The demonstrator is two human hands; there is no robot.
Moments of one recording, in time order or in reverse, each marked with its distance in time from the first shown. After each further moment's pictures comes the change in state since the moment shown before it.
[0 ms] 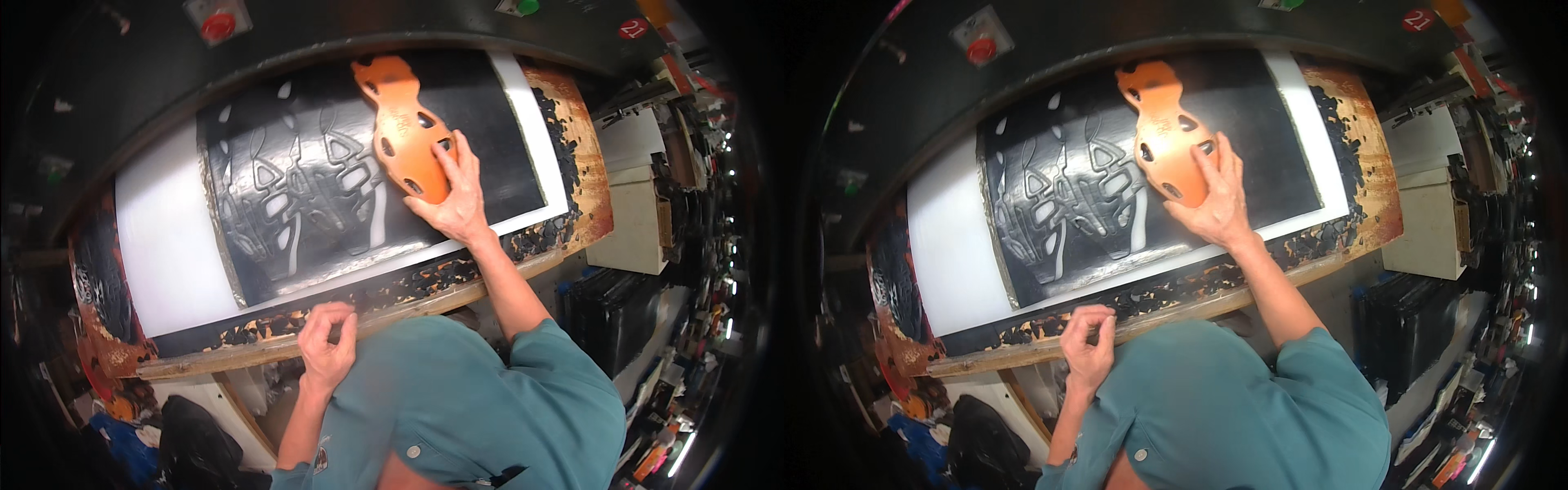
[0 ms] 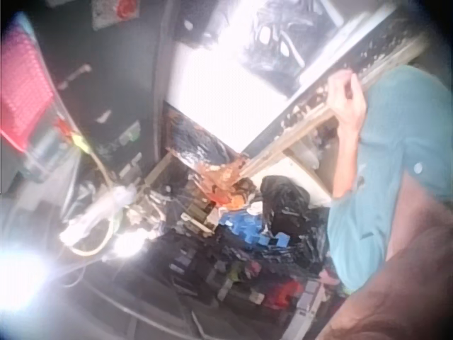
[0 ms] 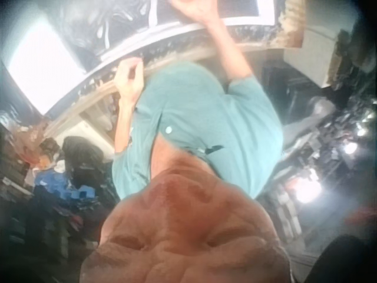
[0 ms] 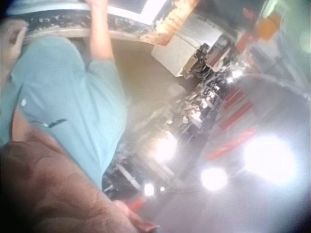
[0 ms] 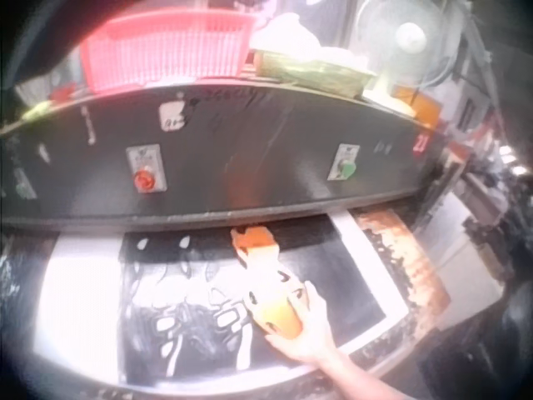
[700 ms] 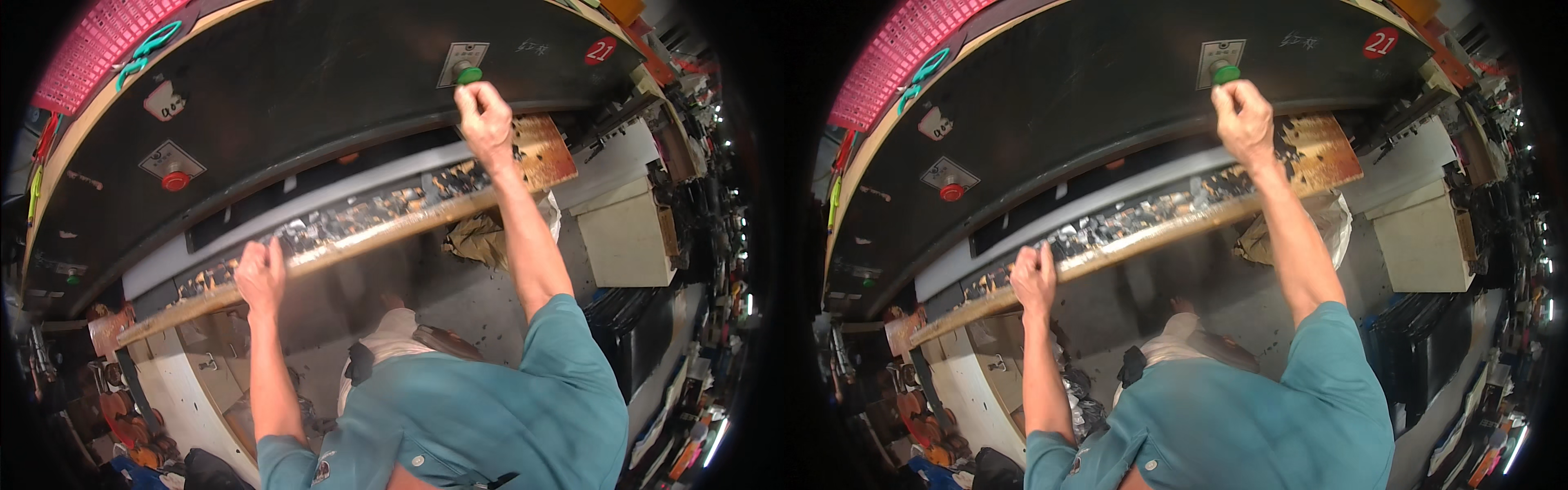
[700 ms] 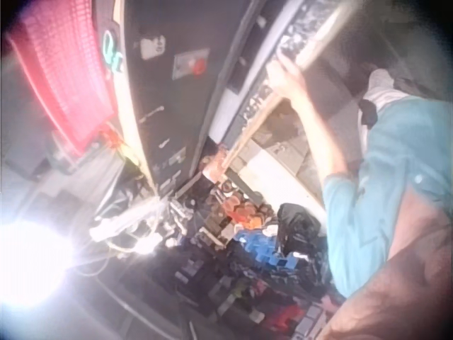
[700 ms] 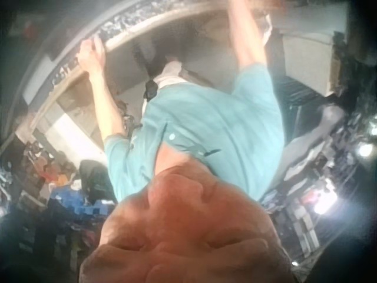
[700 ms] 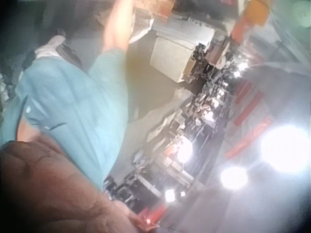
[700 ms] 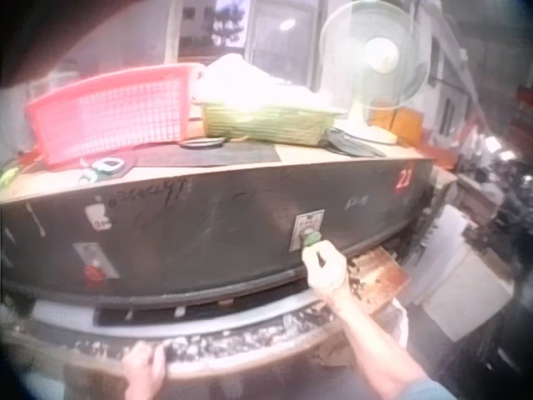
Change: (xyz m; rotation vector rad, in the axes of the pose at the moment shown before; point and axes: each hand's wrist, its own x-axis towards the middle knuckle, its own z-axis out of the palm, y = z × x) left_hand 0.008 -0.055 0.032 0.666 0.239 0.135; right_hand 0.026 0.079 -0.139 0.309 0.561 -0.242
